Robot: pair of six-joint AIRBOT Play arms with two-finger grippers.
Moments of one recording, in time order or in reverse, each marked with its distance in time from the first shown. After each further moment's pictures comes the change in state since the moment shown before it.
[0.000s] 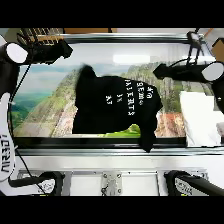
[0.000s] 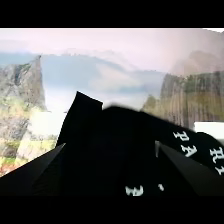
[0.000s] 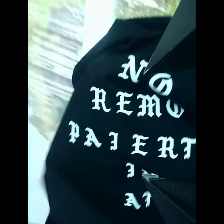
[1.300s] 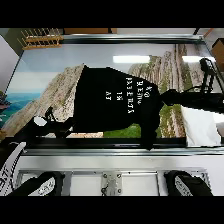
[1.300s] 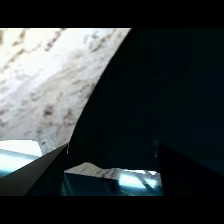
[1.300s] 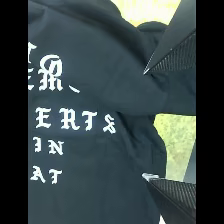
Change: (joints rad) left arm 0.113 0.262 -1.183 -0.288 0.131 -0.032; right arm -0.100 0.363 -0.356 0.133 0.209 -0.068
